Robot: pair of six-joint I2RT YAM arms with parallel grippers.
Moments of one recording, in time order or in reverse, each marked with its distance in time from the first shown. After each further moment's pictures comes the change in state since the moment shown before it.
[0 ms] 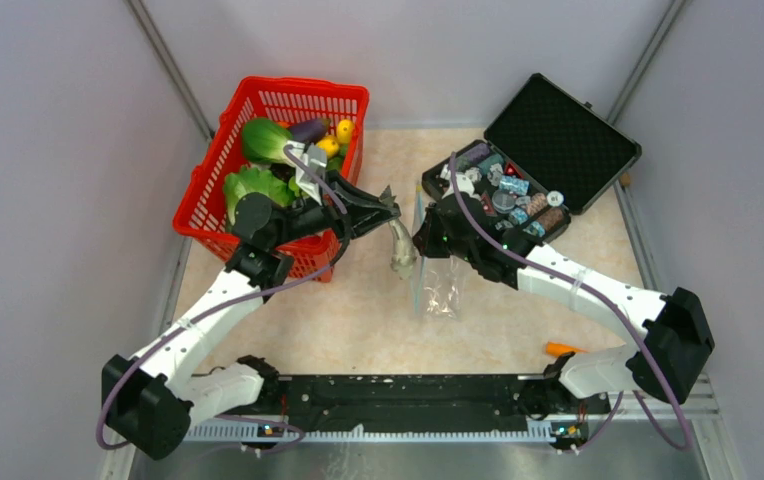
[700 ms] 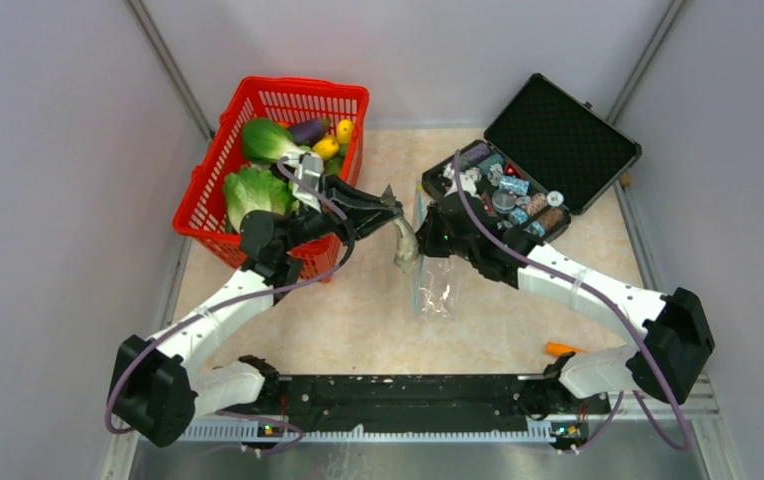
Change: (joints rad) left arm -0.020 0.089 -0.097 0.382 -0.025 -0.077; right arm -0.004 0.000 0.000 0.008 -0.015 0.034
